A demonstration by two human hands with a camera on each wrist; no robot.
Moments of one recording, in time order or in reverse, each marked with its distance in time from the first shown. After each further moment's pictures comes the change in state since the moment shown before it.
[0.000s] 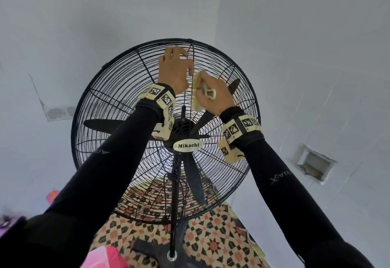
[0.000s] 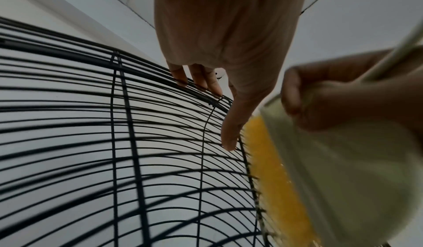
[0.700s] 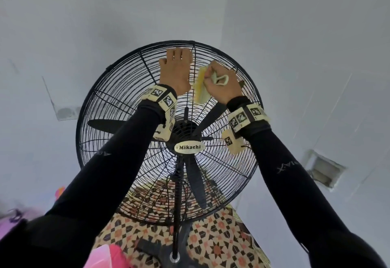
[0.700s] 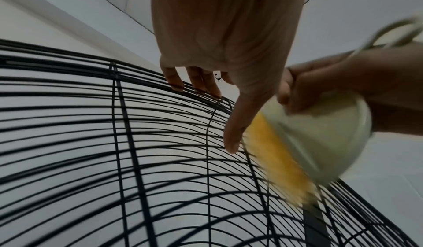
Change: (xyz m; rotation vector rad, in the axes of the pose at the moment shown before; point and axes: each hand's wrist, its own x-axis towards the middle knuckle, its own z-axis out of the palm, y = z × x) left_hand 0.008 0.006 0.004 0.105 0.004 -0.069; right_hand 0.024 0.005 -0.022 0.082 0.055 0.118
